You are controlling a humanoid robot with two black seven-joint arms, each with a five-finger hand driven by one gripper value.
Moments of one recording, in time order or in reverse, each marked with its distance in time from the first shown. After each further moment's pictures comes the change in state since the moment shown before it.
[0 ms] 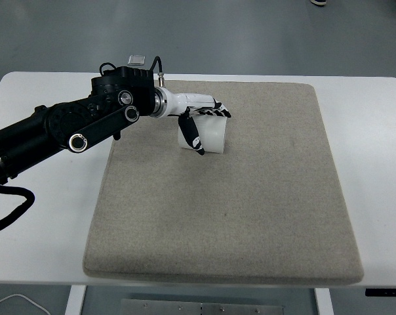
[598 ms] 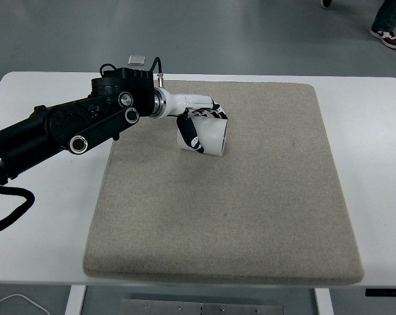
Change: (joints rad) left arm 0.003 0.000 0.001 0.003 0.029 0.001 -0.002; right arm 0.000 0.000 0.000 0.000 0.000 0.000 0.000
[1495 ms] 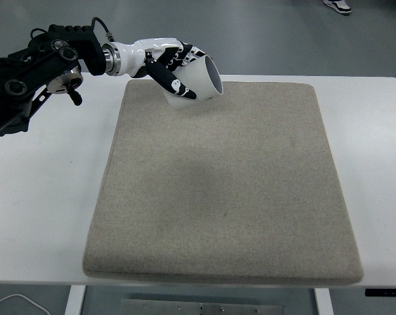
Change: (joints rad) left arm -0.058 0.163 -0.060 0.120 -0.575 -0.066 -0.148; right arm 0.000 0.000 0.001 0.000 0.000 0.000 0.000
